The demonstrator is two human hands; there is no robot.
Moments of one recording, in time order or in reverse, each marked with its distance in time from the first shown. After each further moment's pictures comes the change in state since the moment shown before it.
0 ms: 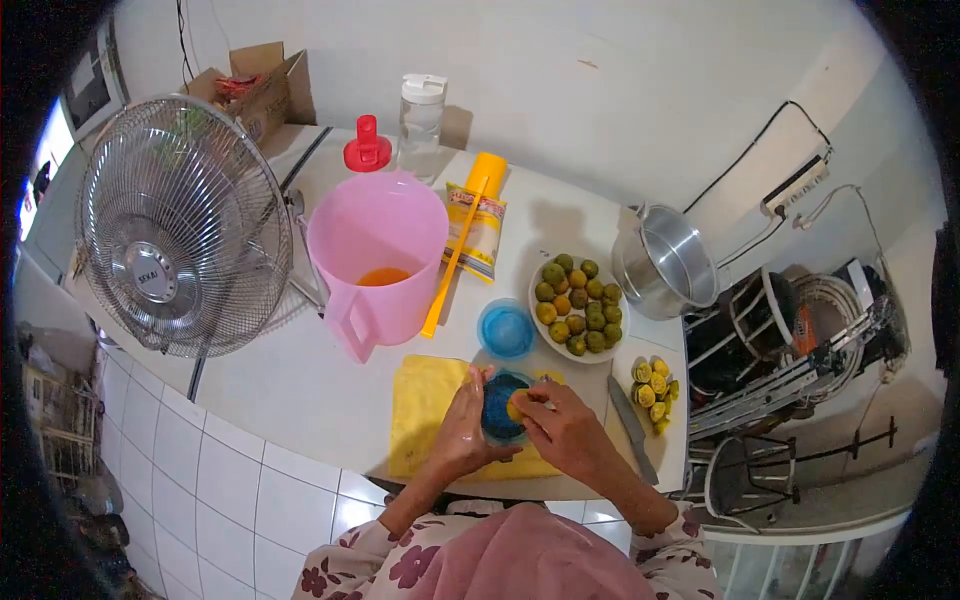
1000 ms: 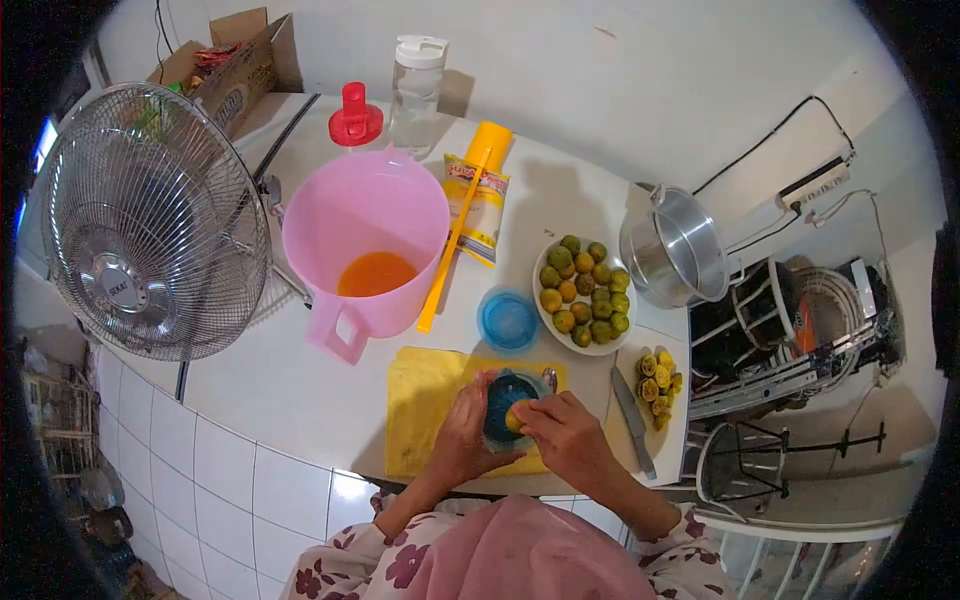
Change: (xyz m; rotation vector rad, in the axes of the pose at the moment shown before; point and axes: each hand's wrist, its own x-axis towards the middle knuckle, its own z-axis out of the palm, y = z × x) left_hand 0.003 -0.007 0.003 -0.007 0.059 0.066; right_hand 0.006 0.013 0.015 0.028 0.010 -0.010
